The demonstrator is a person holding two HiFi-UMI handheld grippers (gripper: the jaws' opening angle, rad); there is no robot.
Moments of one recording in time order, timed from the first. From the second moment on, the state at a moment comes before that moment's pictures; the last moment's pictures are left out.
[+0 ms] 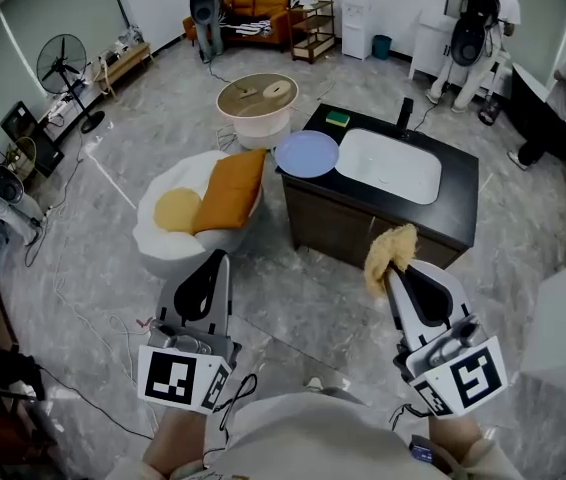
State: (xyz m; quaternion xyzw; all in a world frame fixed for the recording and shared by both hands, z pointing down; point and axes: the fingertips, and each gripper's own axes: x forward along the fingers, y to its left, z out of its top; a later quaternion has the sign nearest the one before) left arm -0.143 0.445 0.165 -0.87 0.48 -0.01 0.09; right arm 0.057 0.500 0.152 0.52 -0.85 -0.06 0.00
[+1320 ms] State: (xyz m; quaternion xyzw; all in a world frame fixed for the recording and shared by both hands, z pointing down) left arm -0.133 0.160 0.205 -0.90 0.42 -0.03 0.08; right arm 0.044 0.236 0.201 0.55 -0.83 -0.03 0.06
